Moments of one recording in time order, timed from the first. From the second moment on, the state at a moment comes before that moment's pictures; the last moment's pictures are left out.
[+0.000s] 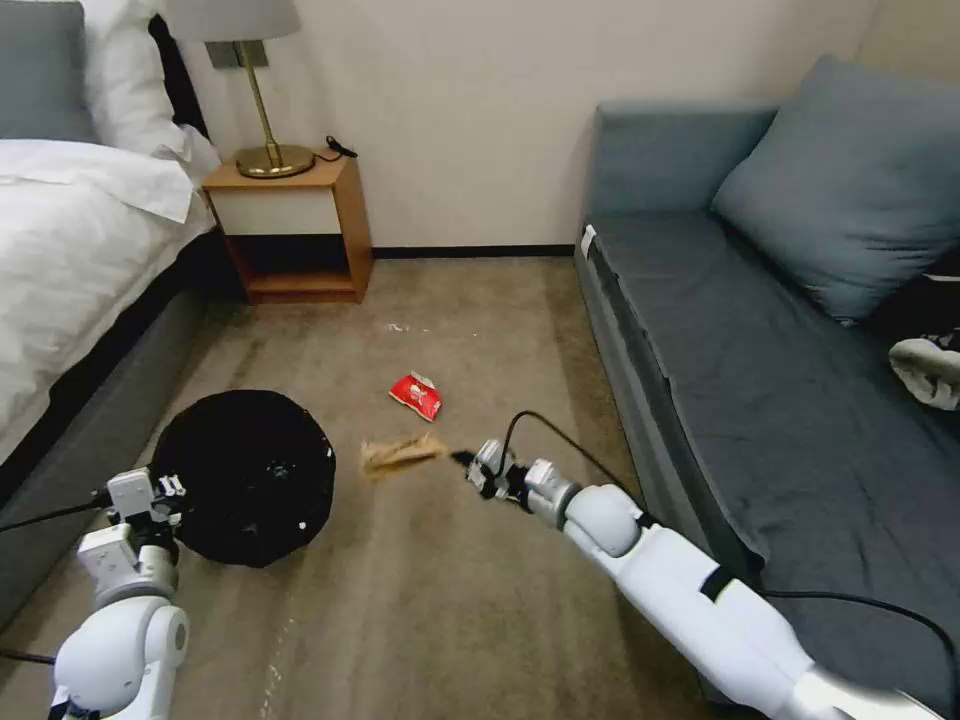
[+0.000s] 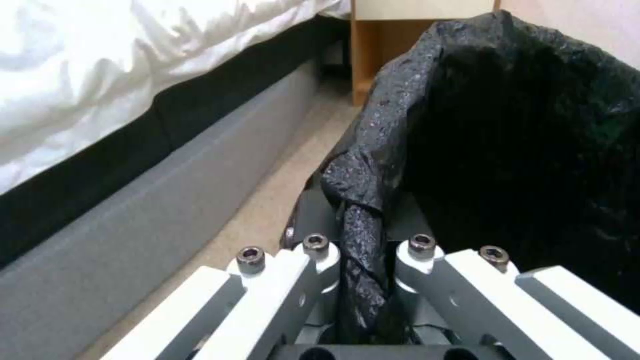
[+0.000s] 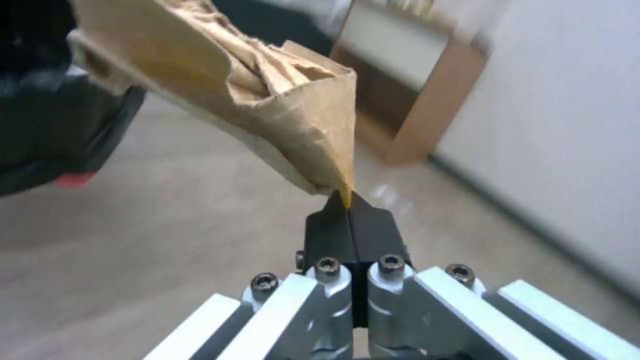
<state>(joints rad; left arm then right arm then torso) 1.46 -1.32 -0.88 -1.91 -0.30 0.21 -0.18 -0.77 1.15 -0.18 1.48 0.02 0.08 -0.17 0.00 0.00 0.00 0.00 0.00</state>
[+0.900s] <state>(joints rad) 1.47 -1.38 -0.86 -1.98 -0.29 0.25 -0.18 -0.56 1.27 -0.49 1.37 -0.53 0.22 0.08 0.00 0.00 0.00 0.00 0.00</state>
